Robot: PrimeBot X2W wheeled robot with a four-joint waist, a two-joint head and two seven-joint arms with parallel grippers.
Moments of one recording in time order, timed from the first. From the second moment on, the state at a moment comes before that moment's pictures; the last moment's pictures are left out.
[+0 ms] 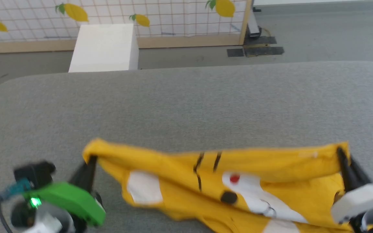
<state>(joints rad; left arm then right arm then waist) 0.11 0.28 -0.09 -0.32 -0.60 0.10 0.28 0.09 -0.10 -0.15 -0.11 0.21 0.13 0.13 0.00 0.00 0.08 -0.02</state>
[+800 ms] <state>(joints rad) -1.15 0.42 -0.05 -0.03 -0.46 0.05 0.24 -1.11 -0.68 0.29 0.01 0.24 0.13 0.47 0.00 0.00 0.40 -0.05</state>
